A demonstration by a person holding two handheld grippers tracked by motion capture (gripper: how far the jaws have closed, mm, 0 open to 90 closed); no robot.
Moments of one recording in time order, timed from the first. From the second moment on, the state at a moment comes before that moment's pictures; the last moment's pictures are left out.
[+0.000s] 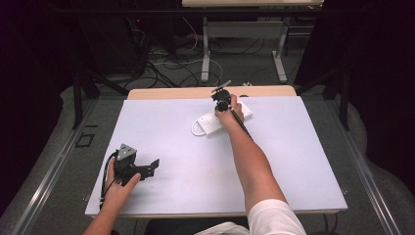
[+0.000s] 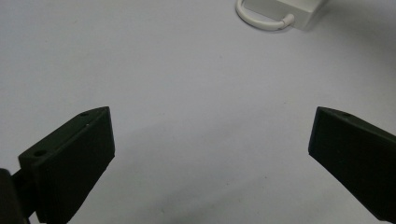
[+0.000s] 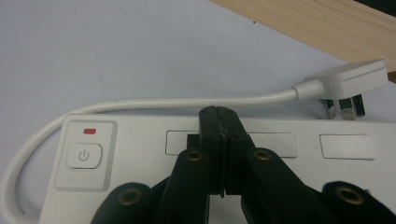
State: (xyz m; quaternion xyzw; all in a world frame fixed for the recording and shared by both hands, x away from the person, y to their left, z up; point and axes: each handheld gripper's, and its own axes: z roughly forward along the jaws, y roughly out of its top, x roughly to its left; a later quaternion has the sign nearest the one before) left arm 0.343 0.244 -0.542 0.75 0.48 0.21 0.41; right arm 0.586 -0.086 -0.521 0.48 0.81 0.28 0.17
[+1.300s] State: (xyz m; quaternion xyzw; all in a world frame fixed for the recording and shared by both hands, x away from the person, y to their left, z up) left arm 0.340 0.247 -0.543 0.75 0.48 0.21 0.40; right arm 0.586 -0.095 -0.527 0.46 0.82 0.31 0.16
